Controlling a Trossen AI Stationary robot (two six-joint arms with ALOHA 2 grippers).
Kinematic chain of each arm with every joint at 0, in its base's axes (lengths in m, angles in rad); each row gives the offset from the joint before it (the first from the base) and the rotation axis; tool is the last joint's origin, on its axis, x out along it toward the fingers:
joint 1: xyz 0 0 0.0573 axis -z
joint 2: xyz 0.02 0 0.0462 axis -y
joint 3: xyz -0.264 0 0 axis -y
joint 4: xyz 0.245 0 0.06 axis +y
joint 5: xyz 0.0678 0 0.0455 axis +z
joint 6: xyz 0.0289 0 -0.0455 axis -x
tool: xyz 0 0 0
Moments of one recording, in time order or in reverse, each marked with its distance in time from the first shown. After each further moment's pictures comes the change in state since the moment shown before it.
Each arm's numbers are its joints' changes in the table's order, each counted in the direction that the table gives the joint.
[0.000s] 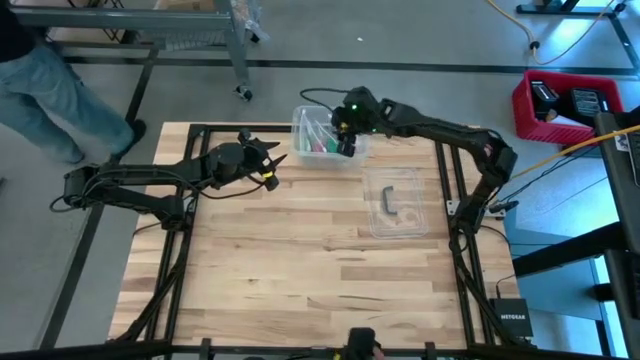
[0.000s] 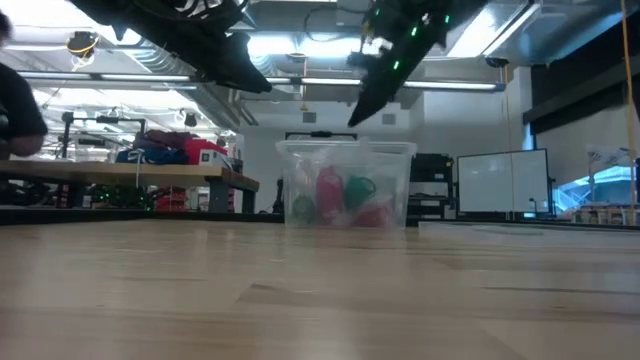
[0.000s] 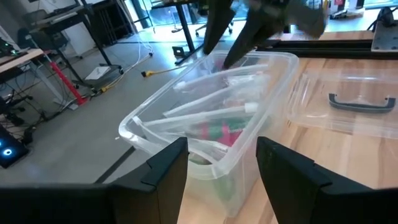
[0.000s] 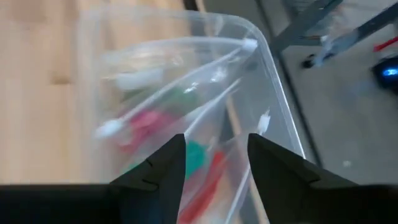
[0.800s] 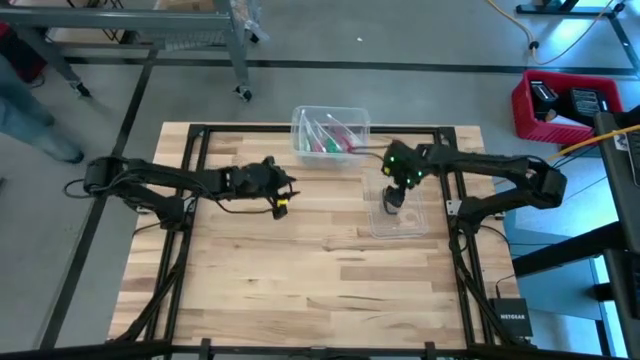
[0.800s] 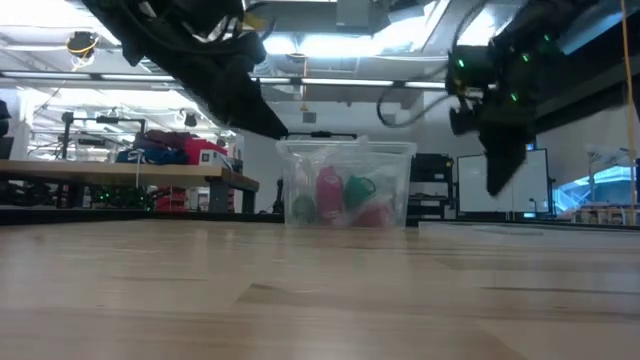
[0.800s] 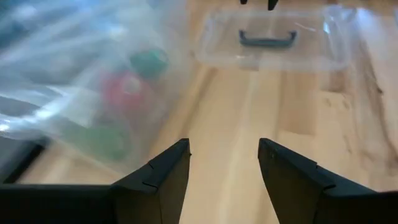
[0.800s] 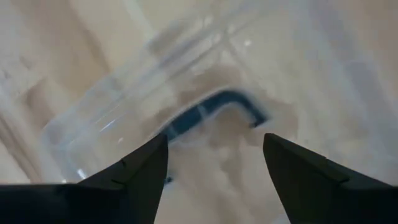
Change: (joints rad) left arm 0.110 -0.215 0.000 0.020 -0.202 0.116; right arm -0.023 0.435 -0.652 0.336 0.160 -0.489
